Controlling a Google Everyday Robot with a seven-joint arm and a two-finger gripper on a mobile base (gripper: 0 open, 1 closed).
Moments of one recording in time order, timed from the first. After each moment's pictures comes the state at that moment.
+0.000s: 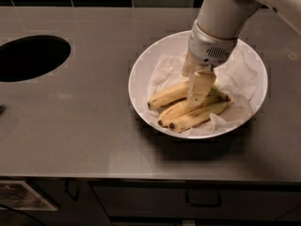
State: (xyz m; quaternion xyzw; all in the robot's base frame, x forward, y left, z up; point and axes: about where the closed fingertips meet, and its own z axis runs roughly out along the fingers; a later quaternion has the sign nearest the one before) arm 0.505 -0.111 0.902 -0.69 0.72 0.04 0.09
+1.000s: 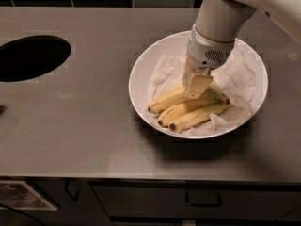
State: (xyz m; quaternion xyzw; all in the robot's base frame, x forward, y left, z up) arm 0.509 -0.112 0.892 -0.69 0.72 0.04 0.08
